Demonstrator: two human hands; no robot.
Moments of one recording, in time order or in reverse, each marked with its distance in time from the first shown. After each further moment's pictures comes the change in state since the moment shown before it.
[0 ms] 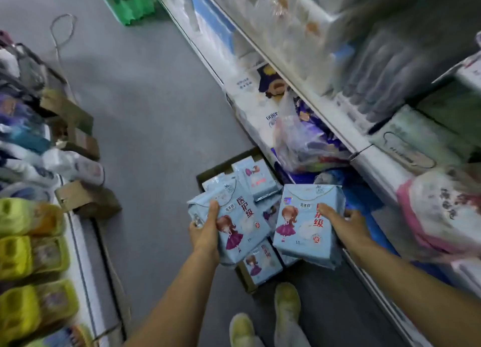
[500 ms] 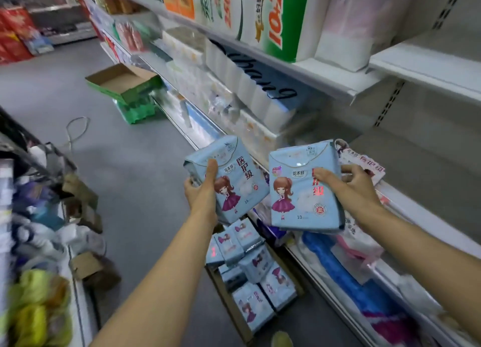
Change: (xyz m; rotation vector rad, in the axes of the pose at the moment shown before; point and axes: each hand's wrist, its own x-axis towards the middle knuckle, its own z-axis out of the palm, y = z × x) left_hand -0.237 0.198 -0.027 -0.209 -0.304 0.471; right_hand -0.263 -0.178 -0.123 0.130 0.174 -0.628
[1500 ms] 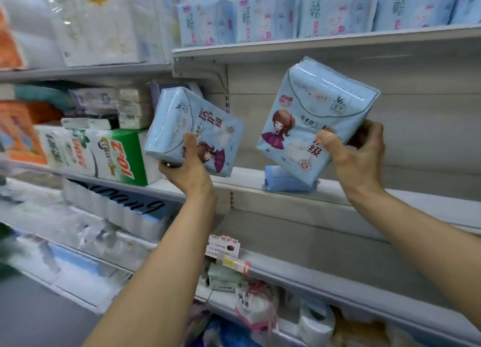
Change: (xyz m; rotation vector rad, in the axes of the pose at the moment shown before) left_hand -0.226 0.110 0.277 -0.608 -0.523 0.341; right_hand -0.114 -0.133 -0.284 0.243 0.940 -0.737
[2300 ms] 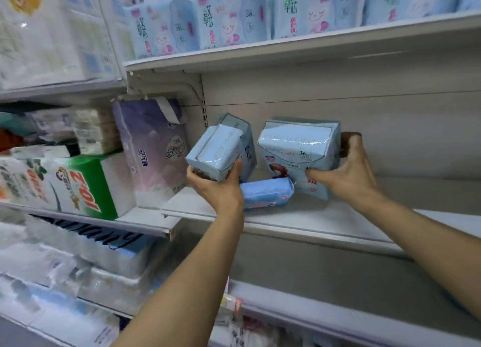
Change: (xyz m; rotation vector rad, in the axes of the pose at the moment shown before) left_hand 0.011 -0.123 0.058 0.419 -0.174 0.186; right_hand 0.073 0.087 -0.004 -0.436 -0.211 0.013
